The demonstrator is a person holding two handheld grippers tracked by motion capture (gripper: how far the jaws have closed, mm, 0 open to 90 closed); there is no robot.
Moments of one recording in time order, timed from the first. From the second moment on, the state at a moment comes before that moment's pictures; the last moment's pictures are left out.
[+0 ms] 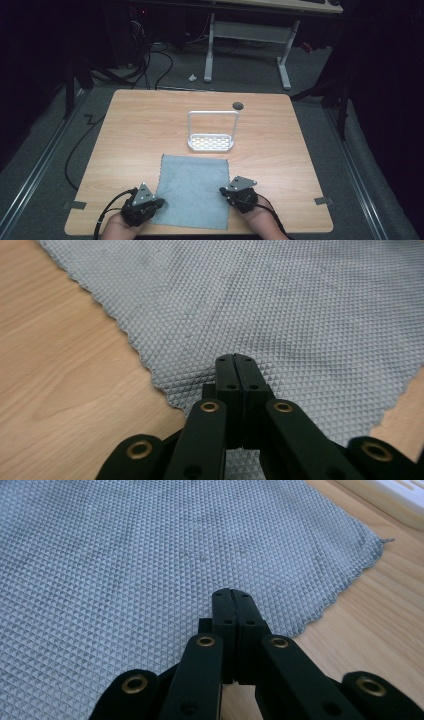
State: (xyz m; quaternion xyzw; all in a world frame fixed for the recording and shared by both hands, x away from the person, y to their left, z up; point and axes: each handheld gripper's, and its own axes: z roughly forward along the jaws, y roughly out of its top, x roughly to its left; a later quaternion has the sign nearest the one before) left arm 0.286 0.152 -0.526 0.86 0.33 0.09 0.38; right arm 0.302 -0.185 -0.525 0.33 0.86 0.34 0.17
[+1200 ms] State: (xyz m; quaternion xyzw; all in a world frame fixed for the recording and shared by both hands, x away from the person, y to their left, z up) left arm 0.388 0.109 -0.524 0.80 0.43 0.10 0.41; right arm 0.293 -0.231 -0.524 0.39 0.83 0.34 0.21
